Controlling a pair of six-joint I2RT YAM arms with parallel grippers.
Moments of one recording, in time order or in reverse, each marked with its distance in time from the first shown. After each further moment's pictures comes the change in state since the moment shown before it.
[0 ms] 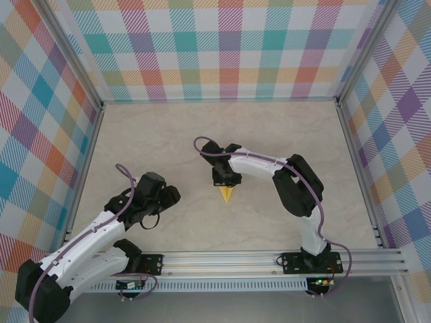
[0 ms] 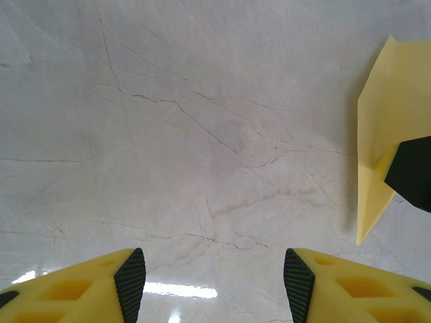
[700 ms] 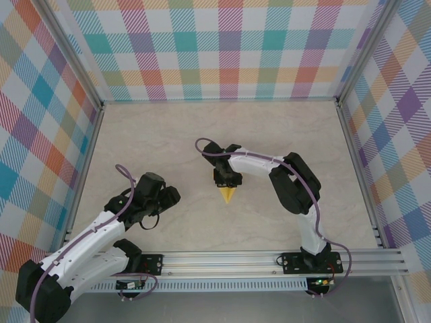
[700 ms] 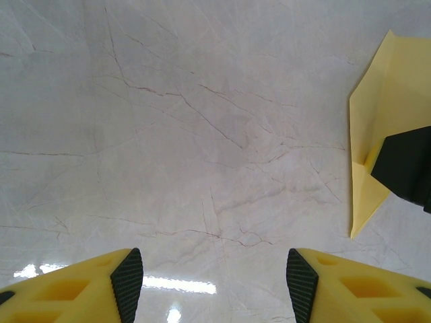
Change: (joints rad) left arm 0.011 0.000 -0.008 -0.003 0.020 0.003; right arm -0.016 0.038 -0.008 0.014 -0.029 -0.011
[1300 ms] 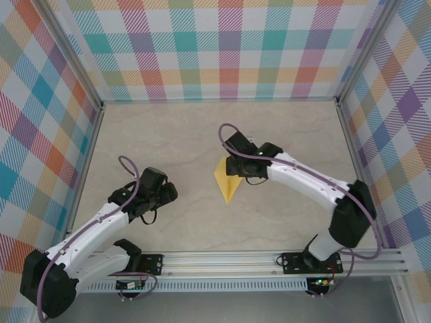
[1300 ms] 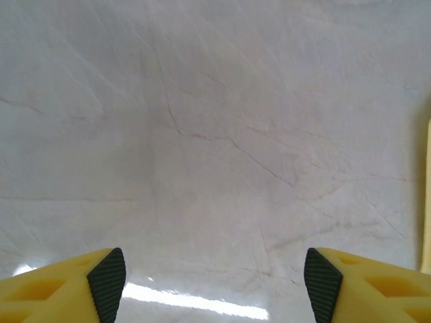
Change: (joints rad) left arm 0.041 0.104 0.068 -0.047 -0.148 0.129; right arm -0.001 -0.557 -0.197 -0.001 0.185 -0.066
